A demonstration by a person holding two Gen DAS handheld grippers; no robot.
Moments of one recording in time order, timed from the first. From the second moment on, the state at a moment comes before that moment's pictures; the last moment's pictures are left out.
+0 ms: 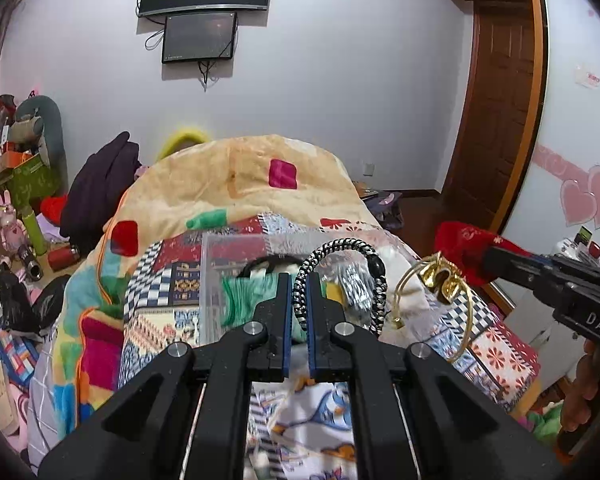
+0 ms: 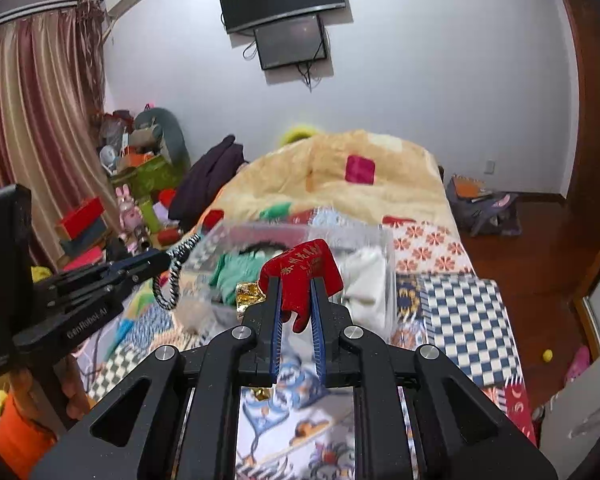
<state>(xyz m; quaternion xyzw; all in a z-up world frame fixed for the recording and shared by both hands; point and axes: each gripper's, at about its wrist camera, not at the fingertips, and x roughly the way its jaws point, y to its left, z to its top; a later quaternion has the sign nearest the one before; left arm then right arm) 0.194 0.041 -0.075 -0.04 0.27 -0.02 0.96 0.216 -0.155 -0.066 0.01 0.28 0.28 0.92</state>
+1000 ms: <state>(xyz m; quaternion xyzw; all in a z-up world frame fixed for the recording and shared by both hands) 0.226 0.025 -0.094 -0.02 0.32 -0.04 0.95 0.254 -0.142 -0.088 -0.03 0.32 0.24 0.91</state>
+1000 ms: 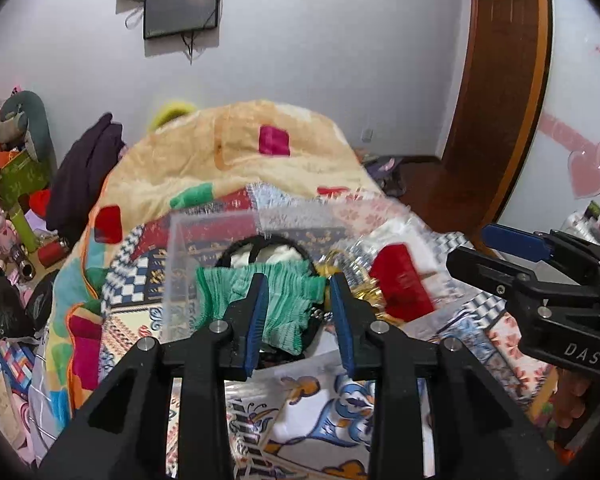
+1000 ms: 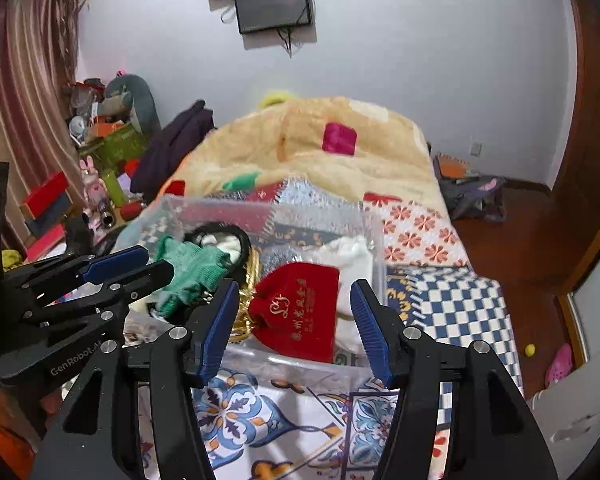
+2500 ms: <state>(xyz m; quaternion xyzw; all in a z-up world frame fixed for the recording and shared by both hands) 0.055 0.006 0.021 -0.02 0.13 -0.04 0.99 0.110 -0.177 0.008 0.00 0.13 0.27 0.96</state>
